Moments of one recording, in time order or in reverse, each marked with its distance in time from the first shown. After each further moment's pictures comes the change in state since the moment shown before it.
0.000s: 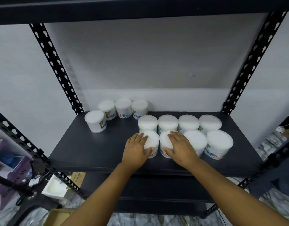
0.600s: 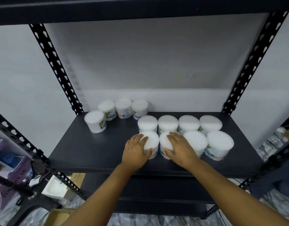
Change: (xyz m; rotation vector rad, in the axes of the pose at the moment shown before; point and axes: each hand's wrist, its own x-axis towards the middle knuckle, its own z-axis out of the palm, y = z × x) left_hand -0.002 0.000 -0.002 -0.008 0.027 0.006; right_hand 0.002 0.004 0.003 0.050 0.015 -0.037
